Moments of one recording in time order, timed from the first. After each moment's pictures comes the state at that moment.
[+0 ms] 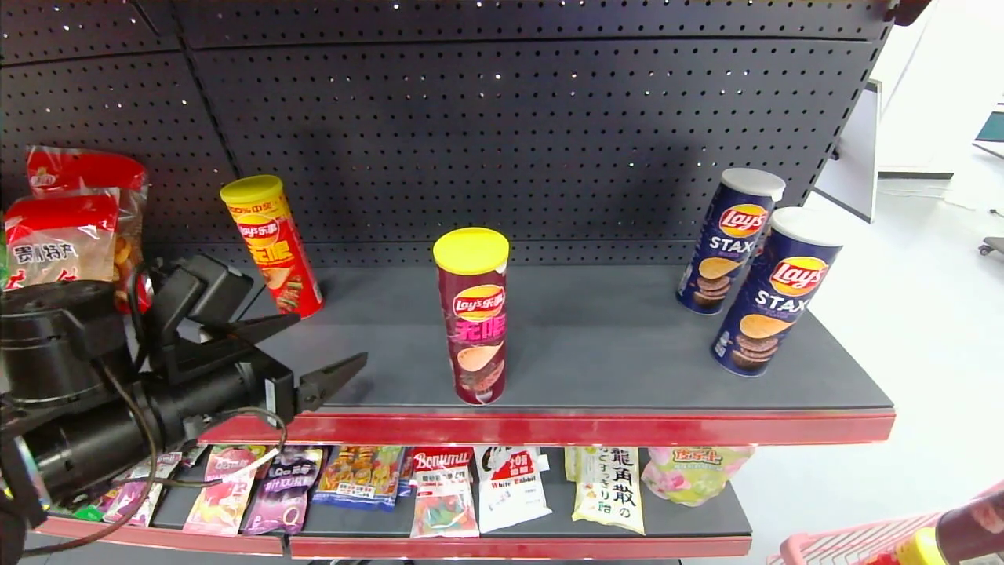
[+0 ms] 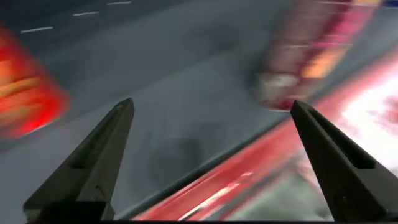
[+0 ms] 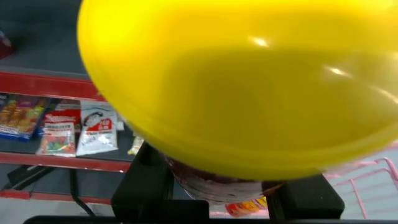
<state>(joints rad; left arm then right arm) -0.24 1.49 -0.40 -0.85 -0.24 0.13 0.09 0.44 -0.41 0.13 -0.10 -0.10</state>
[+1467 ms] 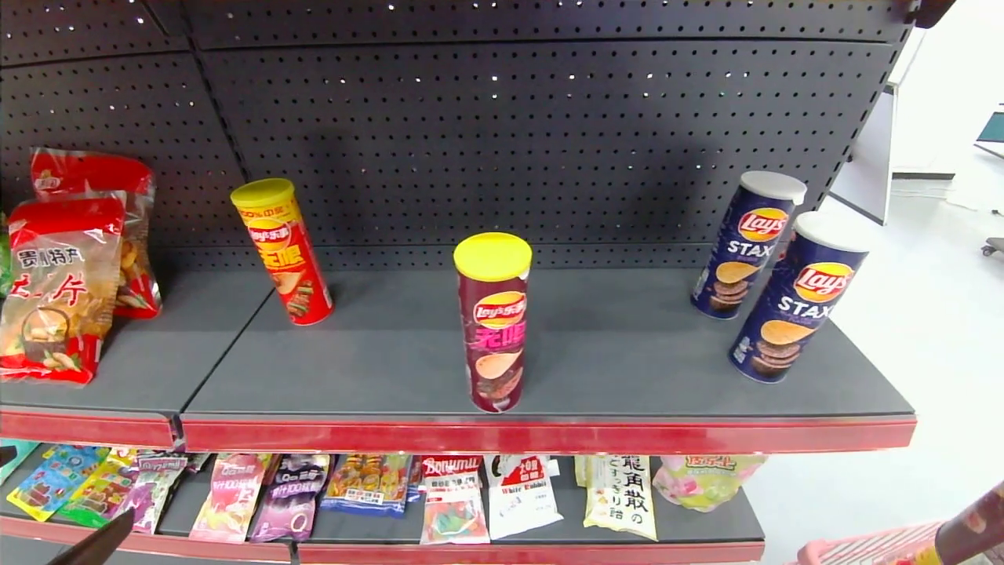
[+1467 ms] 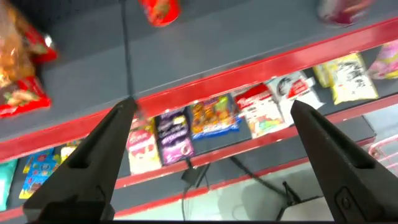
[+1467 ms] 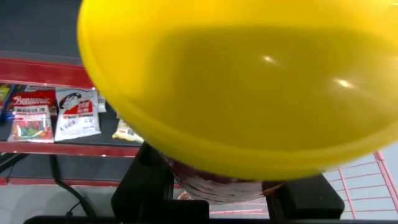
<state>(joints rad) -0.24 0.63 -0.43 0.12 0.06 0.19 0.03 0.54 -0.40 0.12 -0.11 -0.15</state>
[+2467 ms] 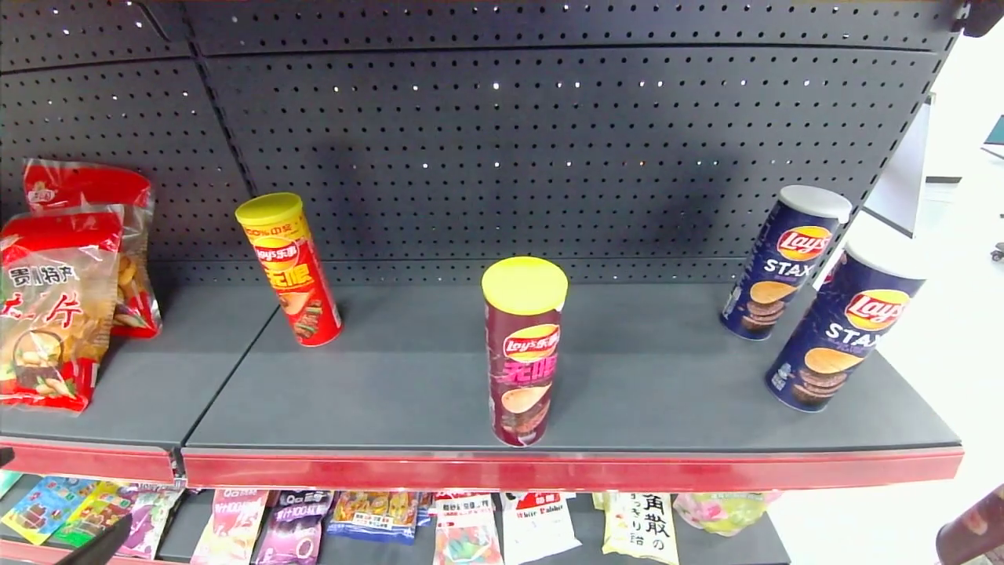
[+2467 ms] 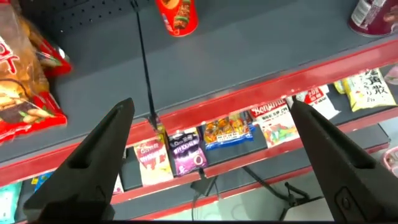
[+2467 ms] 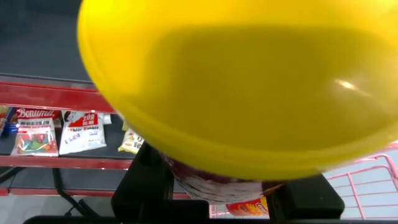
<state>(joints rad) -0.24 0.62 -0.43 0.12 0.05 0.20 0.03 0.54 -0.39 0.12 -0.11 -0.15</state>
